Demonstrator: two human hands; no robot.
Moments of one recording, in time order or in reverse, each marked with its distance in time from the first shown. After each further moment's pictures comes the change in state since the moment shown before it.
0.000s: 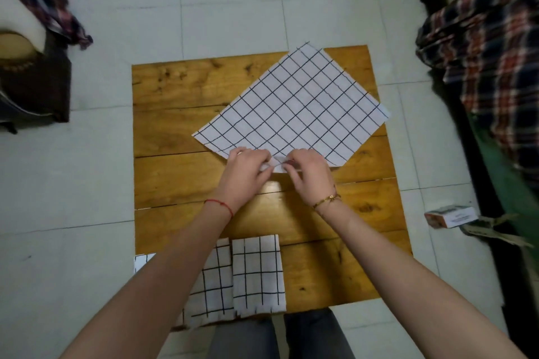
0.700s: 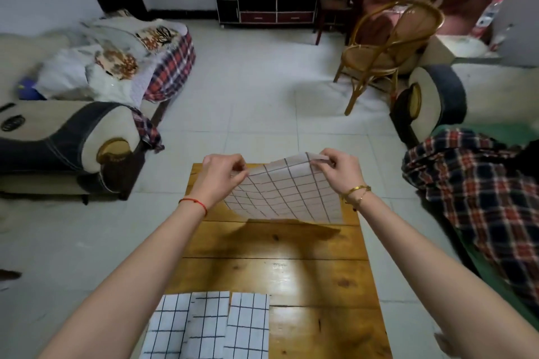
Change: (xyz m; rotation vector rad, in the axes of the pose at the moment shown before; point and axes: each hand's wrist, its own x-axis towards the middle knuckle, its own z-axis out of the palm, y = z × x) left_hand -0.061 0.118 -0.222 0.152 0.411 0.020; right_hand -0.011 -0.076 -0.269 0.165 0.268 -0.096
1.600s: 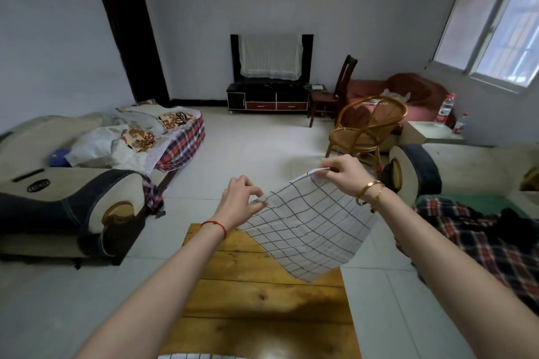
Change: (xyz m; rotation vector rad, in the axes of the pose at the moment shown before) left_hand -0.007 0.128 -0.049 -0.032 0.070 0.019; right_hand -0.015 -0.064 -0.175 -0.089 -0.088 -0.303
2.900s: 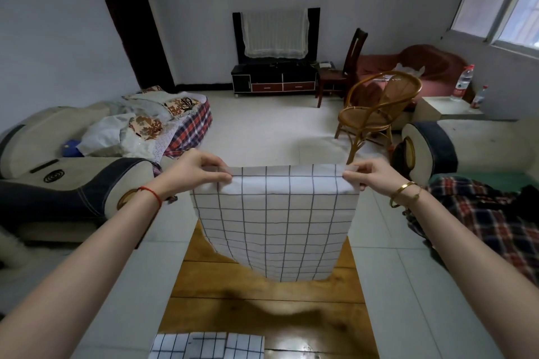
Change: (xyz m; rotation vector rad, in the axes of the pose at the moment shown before) left_hand -0.008 -0.039 -0.115 -0.332 -0.214 0.005; right_hand -0.026 0.051 0.006 0.367 -0.136 0.203
